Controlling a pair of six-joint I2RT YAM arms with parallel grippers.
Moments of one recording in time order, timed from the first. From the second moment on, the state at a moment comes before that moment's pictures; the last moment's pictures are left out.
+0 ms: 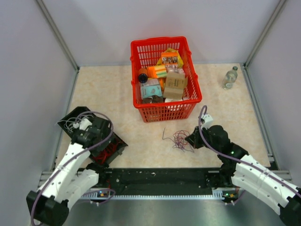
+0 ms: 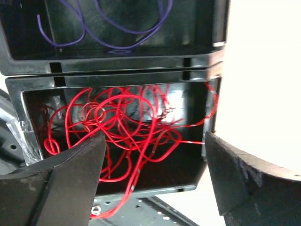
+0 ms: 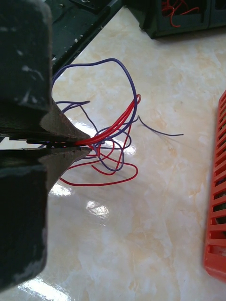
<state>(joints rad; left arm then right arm) -0.34 0.86 0.68 -1.08 -0.37 -1.16 0.65 0.61 0.30 -0.17 -0.10 0.46</state>
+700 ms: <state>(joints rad) -0.90 0.81 0.70 -0.23 0.32 -0.61 0.65 0.66 0.31 -0.14 -0.33 0.43</state>
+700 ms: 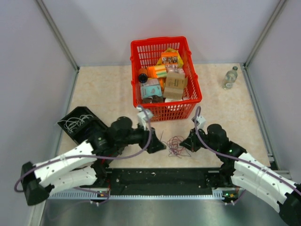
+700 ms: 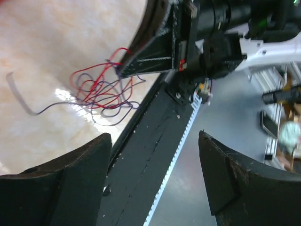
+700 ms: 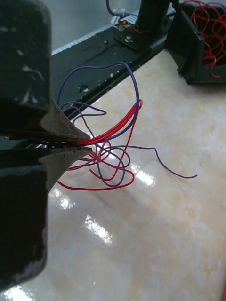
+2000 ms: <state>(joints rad) -1.02 1.32 0.93 -0.21 0.21 -0.61 0.65 0.61 0.32 -0.10 -0.43 0.44</state>
